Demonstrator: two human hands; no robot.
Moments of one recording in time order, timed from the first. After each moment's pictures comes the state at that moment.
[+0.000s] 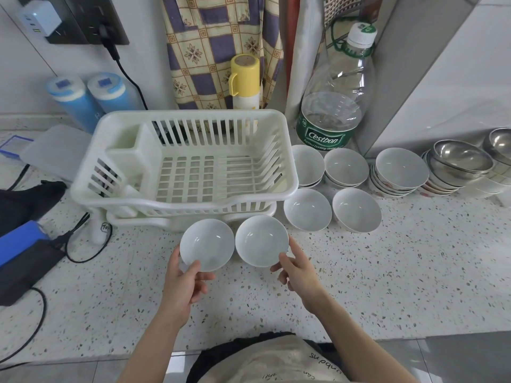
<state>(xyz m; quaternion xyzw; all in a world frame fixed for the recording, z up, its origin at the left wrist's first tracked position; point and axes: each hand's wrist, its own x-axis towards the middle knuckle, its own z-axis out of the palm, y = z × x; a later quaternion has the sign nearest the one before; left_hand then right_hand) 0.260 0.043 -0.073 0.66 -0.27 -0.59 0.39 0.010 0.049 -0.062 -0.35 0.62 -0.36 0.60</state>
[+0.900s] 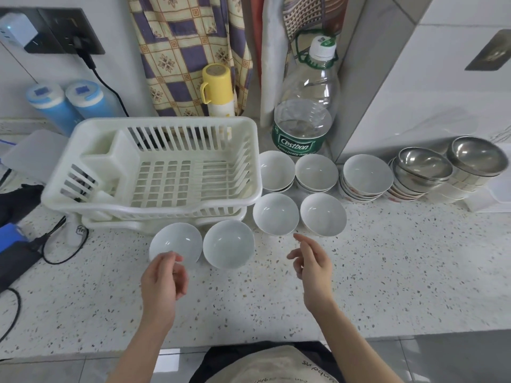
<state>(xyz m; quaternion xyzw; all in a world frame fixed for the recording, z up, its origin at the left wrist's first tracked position) 0.196 0.061 -0.012 0.65 -0.30 -0.49 0.50 -0.061 0.057 -0.015 -0.22 0.64 -0.53 0.51</state>
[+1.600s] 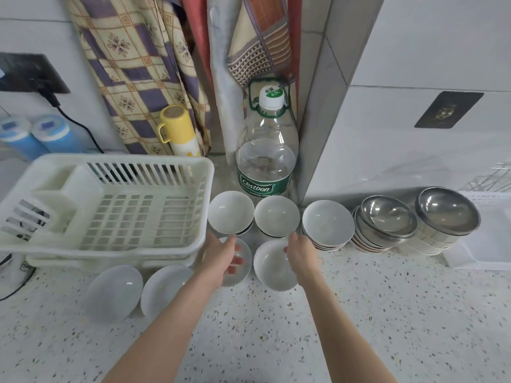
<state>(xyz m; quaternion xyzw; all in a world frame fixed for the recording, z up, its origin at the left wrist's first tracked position) -0.012 -0.092 -0.007 0.70 -0.28 -0.57 0.32 -0.185 -0.089 -0.014 -0.36 0.77 -0.28 0.44</state>
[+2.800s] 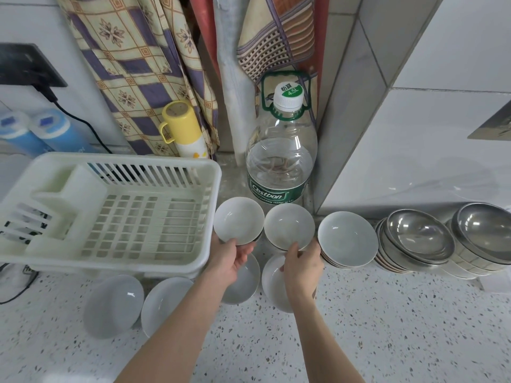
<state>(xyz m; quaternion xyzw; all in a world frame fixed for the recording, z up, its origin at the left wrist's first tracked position) -0.019 -0.135 -0.019 0.65 -0.10 -0.62 0.43 -0.152 -0.105 -0.036 -0.32 0.80 -0.38 0.33</state>
